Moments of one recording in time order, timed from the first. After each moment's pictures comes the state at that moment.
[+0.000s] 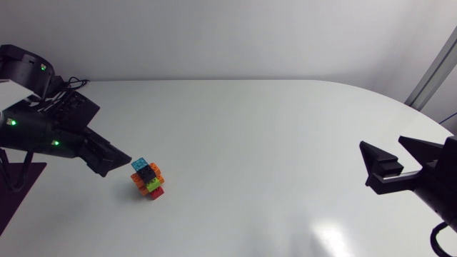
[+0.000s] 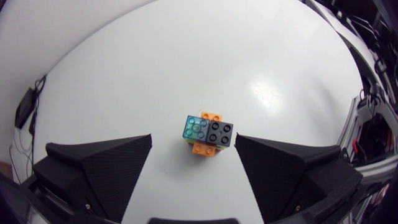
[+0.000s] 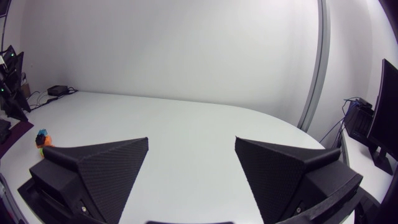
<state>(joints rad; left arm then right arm) -0.06 1.16 0.92 -0.76 0.24 0.50 0.07 0.32 0.38 -0.21 -0.02 -0.06</state>
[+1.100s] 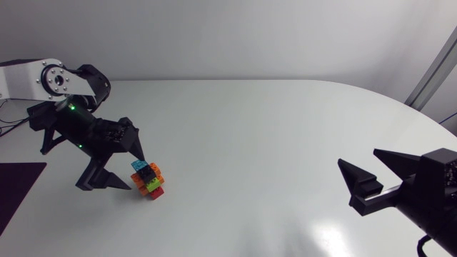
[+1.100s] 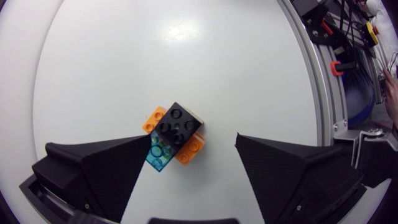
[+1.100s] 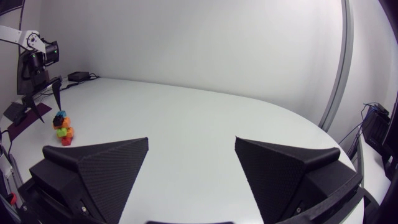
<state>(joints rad) -0.11 1.56 1.13 -1.05 0.29 1.62 0.22 0.28 0.32 -0.26 -0.02 -0.06</state>
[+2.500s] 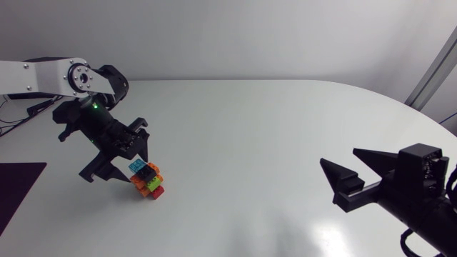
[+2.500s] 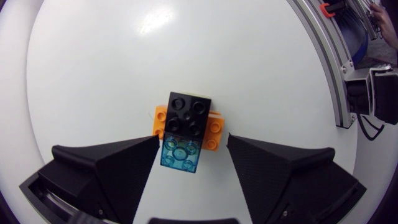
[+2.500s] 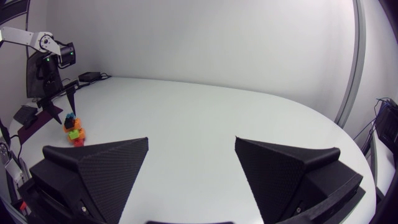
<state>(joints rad) -0.17 1.67 1.20 -1.04 0.14 1.87 0.33 0.40 0.31 -0.14 0.01 0.01</state>
